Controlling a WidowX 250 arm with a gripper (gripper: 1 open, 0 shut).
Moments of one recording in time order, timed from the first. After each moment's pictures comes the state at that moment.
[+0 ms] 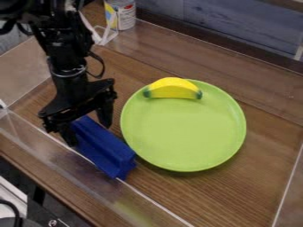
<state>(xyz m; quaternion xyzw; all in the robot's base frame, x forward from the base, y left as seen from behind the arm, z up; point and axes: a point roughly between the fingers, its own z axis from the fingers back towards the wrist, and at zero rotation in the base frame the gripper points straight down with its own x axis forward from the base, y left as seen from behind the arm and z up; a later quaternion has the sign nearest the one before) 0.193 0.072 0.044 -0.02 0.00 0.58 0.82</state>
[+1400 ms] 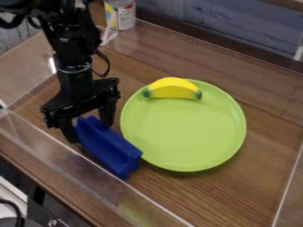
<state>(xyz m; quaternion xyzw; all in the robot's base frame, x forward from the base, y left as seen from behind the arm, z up) 0.196 0.074 0.047 0.00 0.01 0.56 0.83</state>
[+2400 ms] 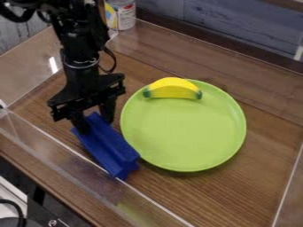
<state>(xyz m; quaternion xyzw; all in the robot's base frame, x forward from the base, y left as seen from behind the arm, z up) 0.203 0.072 0.050 0.01 0.01 0.55 0.84</state>
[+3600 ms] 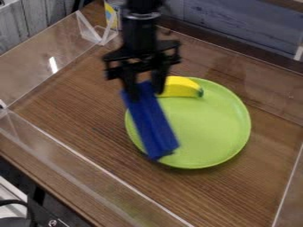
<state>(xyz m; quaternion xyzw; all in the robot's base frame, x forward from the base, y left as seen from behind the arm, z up) 0.265 0.001 0.093 -0.01 0.04 0.47 0.88</state>
